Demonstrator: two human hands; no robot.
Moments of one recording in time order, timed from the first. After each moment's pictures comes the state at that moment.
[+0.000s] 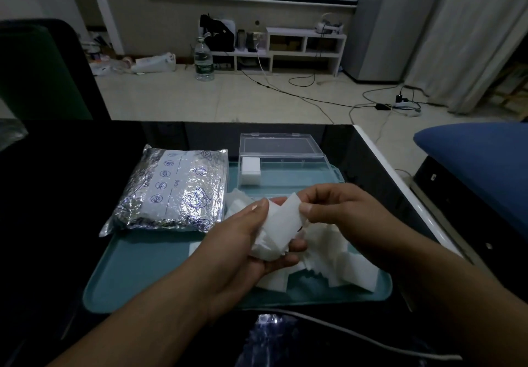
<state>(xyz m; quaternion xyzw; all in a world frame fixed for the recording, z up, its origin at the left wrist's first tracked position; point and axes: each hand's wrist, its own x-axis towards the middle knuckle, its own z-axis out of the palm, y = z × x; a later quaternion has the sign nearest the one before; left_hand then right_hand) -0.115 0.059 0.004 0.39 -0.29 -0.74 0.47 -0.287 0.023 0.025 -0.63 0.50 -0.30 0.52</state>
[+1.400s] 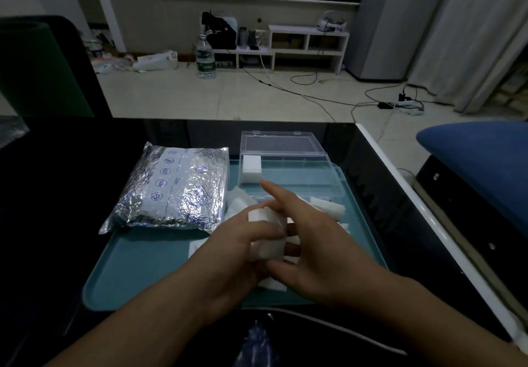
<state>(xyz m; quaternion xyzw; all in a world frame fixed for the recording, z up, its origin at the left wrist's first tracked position) -0.111 0.062 0.000 0.37 -0.34 -0.74 0.45 -0.255 0.046 -0.005 -0.83 0.39 -0.27 0.29</state>
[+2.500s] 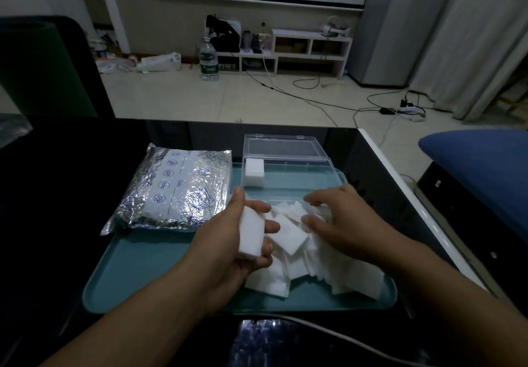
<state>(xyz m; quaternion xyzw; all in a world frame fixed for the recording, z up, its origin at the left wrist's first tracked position) -0.105 0.050 0.000 0.46 -0.23 -0.69 0.51 -0.296 -0.012 -0.012 -0.80 0.58 -0.13 0.14</state>
